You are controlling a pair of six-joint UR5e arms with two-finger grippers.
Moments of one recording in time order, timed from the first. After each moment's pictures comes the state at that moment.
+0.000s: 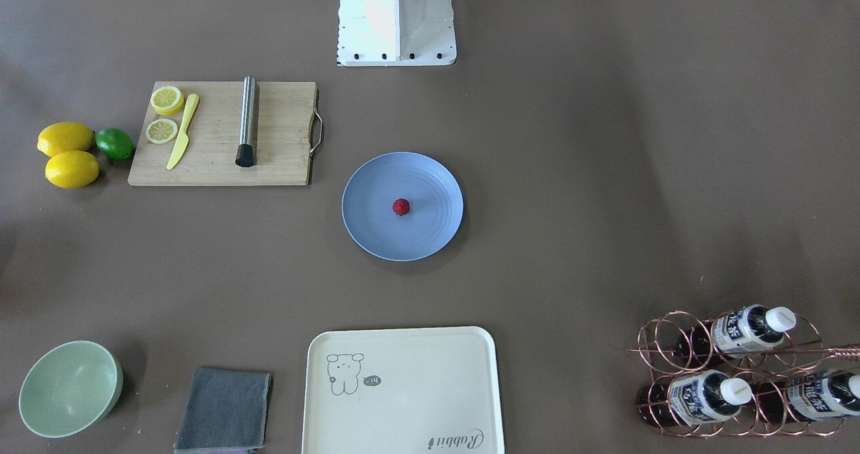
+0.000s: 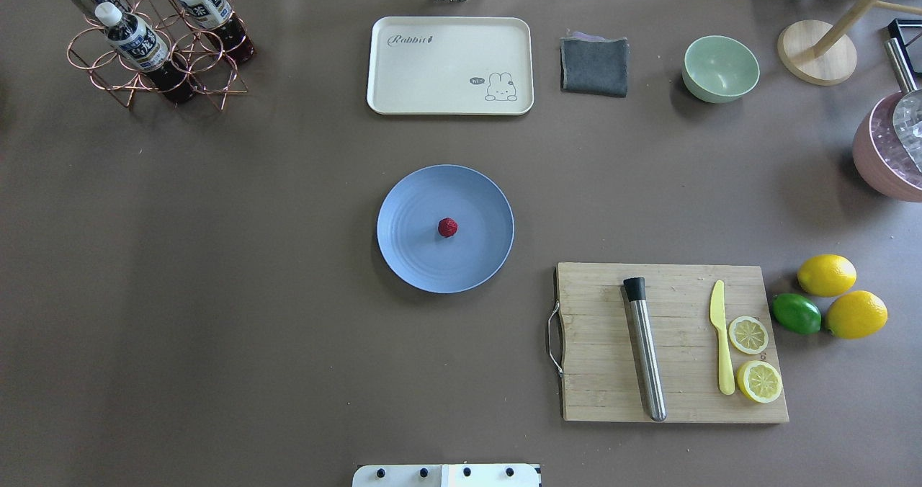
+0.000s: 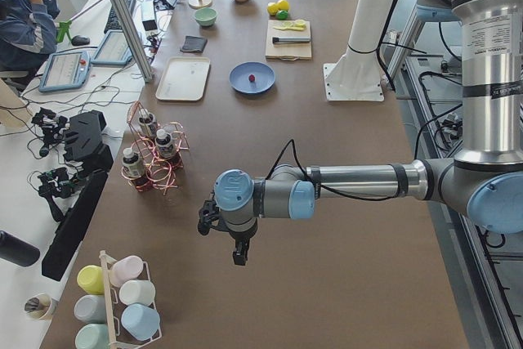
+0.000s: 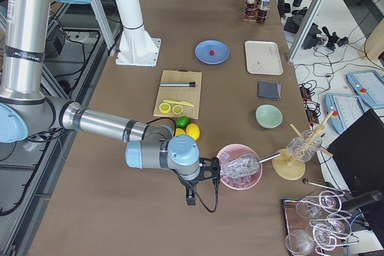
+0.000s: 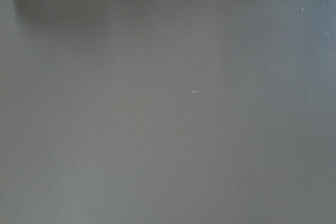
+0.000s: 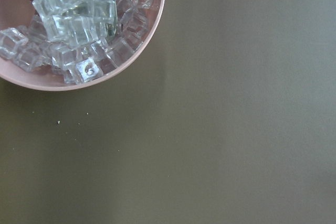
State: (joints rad) left arm -1.56 -1.45 -1.63 -1.62 -2.35 0.11; right arm 1.65 -1.79 1.60 -1.31 2.30 -0.08
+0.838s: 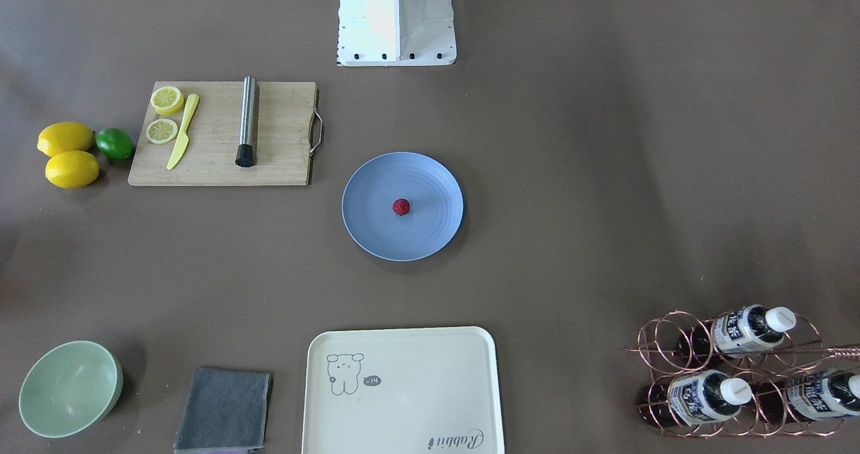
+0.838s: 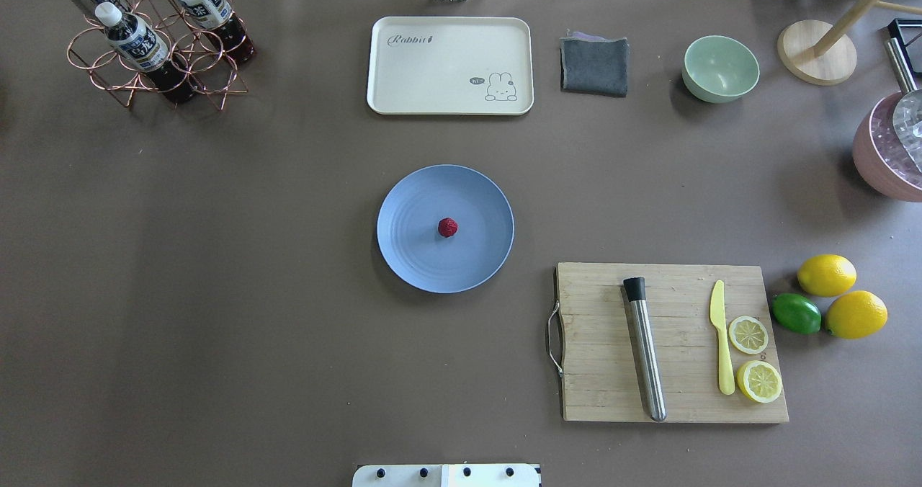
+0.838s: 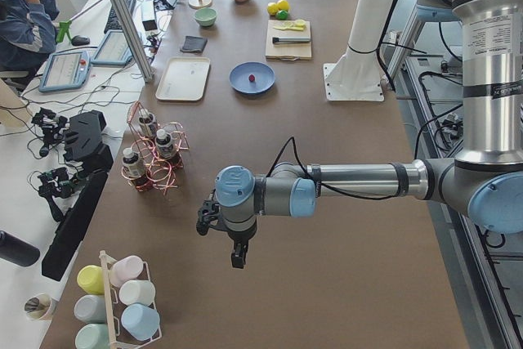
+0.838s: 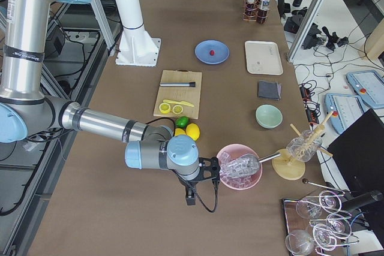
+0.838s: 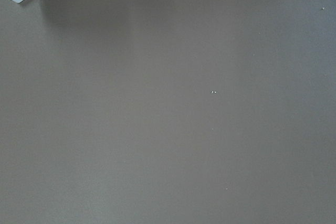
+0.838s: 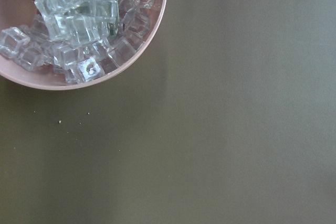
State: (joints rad) left arm -1.56 -1.45 -1.65 -1.62 -2.30 0.10; right arm 1.65 -1.79 1.60 -1.31 2.31 -0.08
